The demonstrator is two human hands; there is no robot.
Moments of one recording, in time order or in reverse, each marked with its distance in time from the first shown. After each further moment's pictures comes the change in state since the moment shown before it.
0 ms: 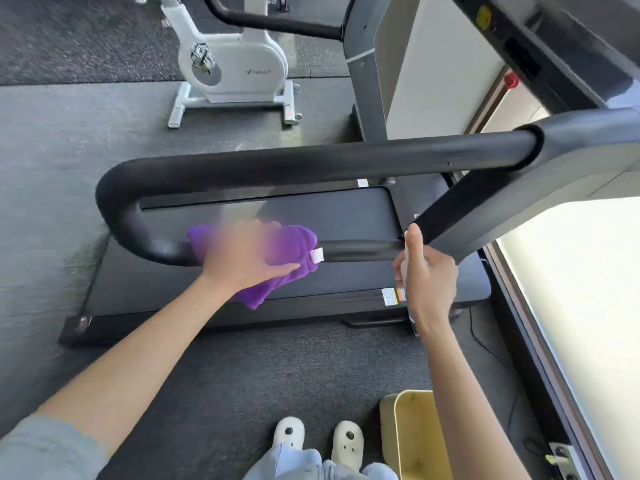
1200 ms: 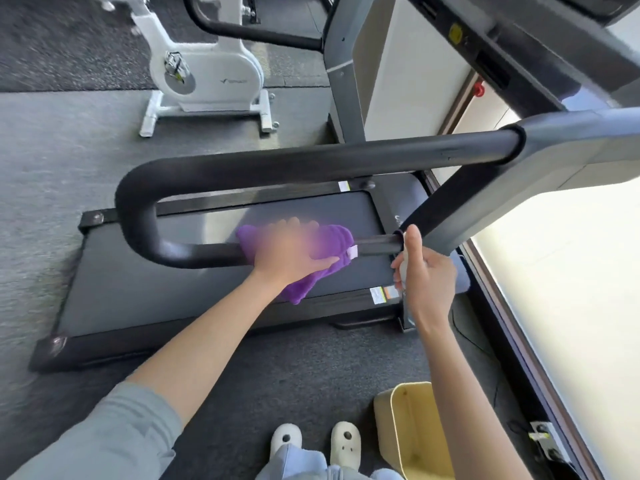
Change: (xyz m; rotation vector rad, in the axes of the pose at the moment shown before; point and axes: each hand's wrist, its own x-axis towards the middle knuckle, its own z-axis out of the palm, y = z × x) left_hand 0.023 0.043 0.020 -0.092 0.046 0.062; right_hand -0.038 -0.016 0.004 0.005 0.085 -0.005
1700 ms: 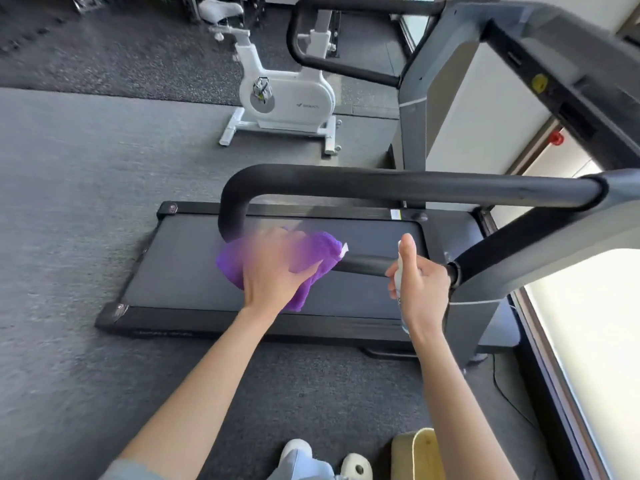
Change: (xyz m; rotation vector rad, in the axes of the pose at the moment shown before) left_hand -0.089 -0.058 -0.042 -0.012 0.455 -0.344; right_hand -0.031 -0.037 0.058 0.067 -0.225 -0.062
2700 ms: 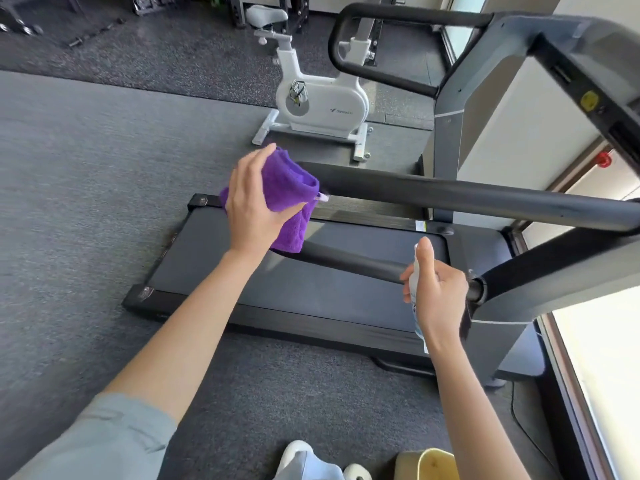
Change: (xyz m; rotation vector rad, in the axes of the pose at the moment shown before) left_hand 0.073 -0.035 -0.051 -0.368 0.270 -0.196; right_hand -0.003 -0.008 0.006 0.002 -0.098 -0.080
